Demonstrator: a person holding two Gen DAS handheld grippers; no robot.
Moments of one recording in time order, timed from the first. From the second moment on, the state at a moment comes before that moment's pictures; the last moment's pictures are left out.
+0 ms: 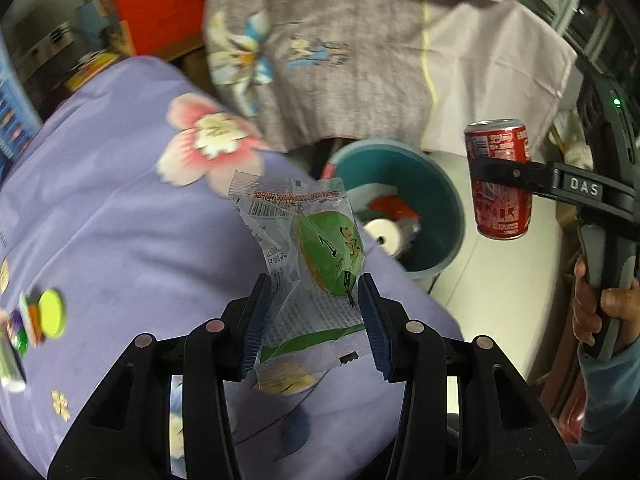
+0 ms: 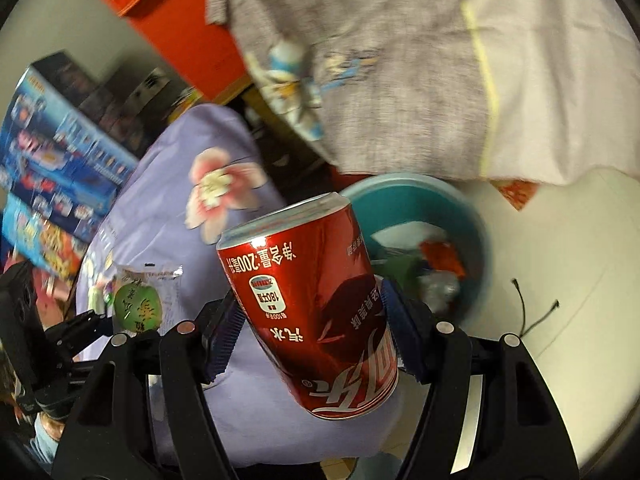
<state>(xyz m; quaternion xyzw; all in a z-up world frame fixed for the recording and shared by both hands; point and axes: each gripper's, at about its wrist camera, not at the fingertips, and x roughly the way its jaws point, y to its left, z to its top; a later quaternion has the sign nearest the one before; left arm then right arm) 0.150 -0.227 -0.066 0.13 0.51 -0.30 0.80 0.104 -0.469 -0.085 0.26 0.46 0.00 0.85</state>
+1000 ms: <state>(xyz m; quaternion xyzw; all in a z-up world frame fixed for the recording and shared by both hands) 0.205 -0.347 -0.131 0.14 0.54 -0.36 0.75 0.121 -0.526 -0.146 0.32 0.51 -0.09 0.79</state>
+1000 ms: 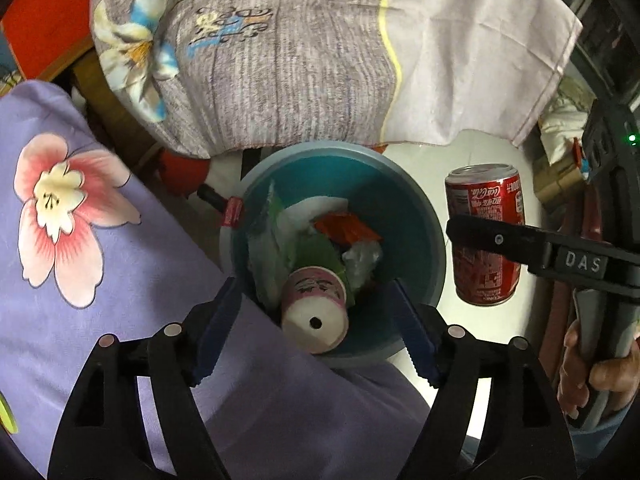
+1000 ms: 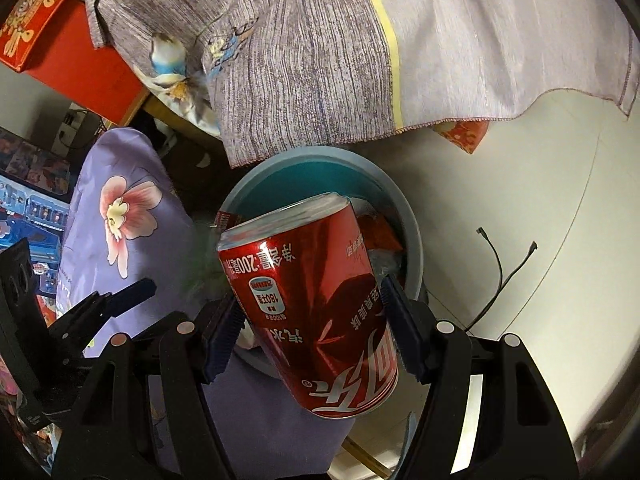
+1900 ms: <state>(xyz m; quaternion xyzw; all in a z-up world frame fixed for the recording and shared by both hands) 0.199 -0.300 -0.119 0.10 0.55 -0.34 0.76 0.125 -0.509 -0.147 0.33 0.53 -0.10 0.78</state>
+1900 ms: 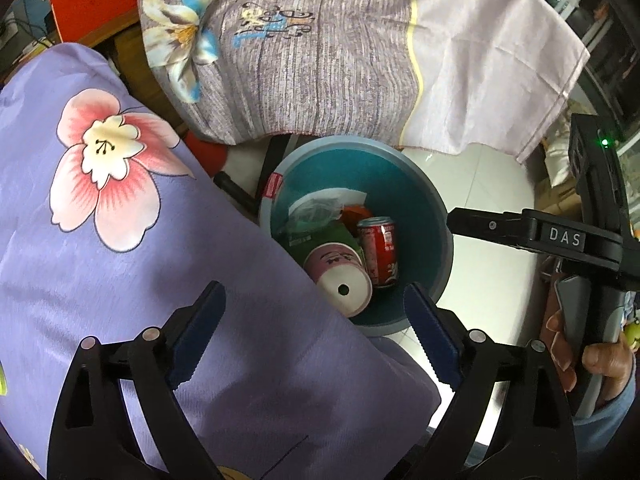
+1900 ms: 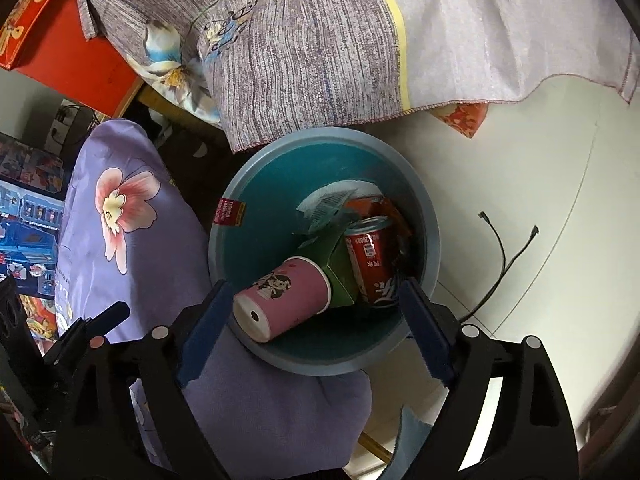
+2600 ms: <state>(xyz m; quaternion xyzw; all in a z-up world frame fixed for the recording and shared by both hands) 0.179 -0.192 -0.091 0.06 0.54 -0.25 0.80 0.155 -0.409 -0.127 0.27 0.55 -0.01 0.79</state>
